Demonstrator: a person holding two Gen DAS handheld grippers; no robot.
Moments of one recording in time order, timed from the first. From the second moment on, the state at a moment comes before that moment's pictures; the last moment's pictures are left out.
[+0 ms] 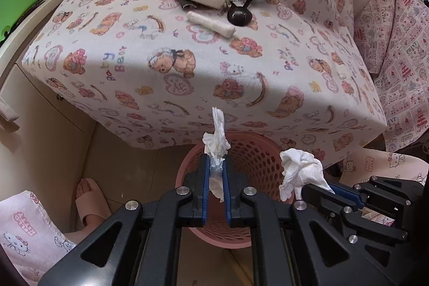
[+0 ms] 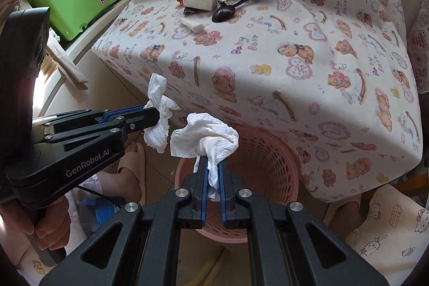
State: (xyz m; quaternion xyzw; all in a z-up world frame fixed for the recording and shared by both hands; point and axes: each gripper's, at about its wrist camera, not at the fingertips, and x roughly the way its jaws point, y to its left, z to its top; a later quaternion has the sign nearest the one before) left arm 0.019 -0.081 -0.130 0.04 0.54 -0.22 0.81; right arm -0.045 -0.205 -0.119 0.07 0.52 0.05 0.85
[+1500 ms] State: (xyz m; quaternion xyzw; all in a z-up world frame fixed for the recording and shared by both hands) left arm 0.035 -0.067 -0.140 0.09 0.52 -0.13 0.84; right arm -0.021 -0.221 -0.163 0.08 0.54 -0.03 0.84
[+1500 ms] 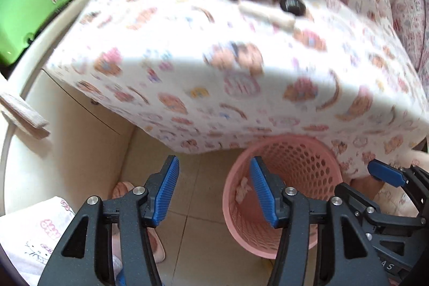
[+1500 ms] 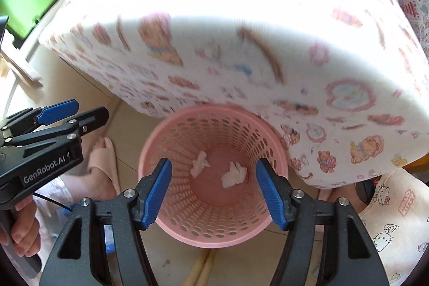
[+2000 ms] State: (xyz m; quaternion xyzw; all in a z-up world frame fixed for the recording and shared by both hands) left arm 0.066 -0.028 -0.028 0.05 0.40 -0.10 0.91; right arm -0.020 -0.209 -0.034 0.07 0.38 -0.11 0.92
